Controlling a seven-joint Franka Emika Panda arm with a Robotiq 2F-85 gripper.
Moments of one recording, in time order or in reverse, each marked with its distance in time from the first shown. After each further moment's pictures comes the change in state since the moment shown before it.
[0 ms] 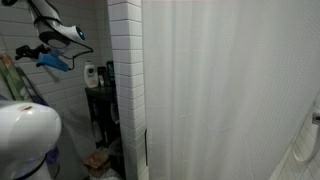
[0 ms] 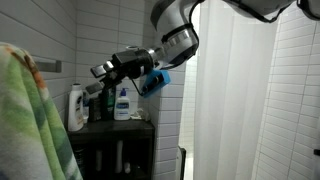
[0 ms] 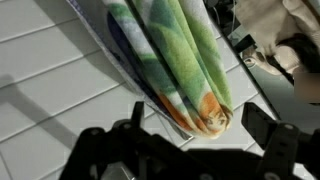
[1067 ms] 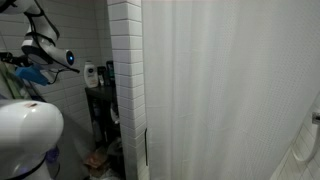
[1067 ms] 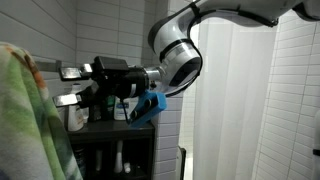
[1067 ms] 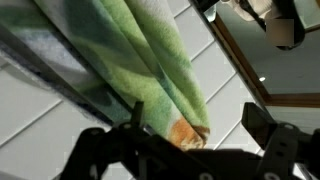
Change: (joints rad) arm 0.113 0.033 0.015 -0.135 0.449 -0.032 -0.237
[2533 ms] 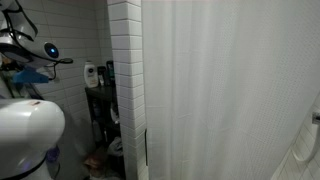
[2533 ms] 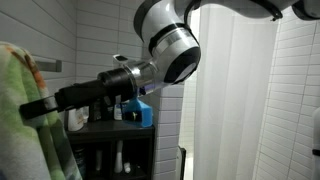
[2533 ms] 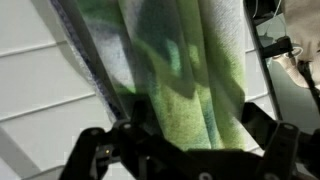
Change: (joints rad) arm 0.076 0.026 0.092 0.061 0.011 0.422 -0.259
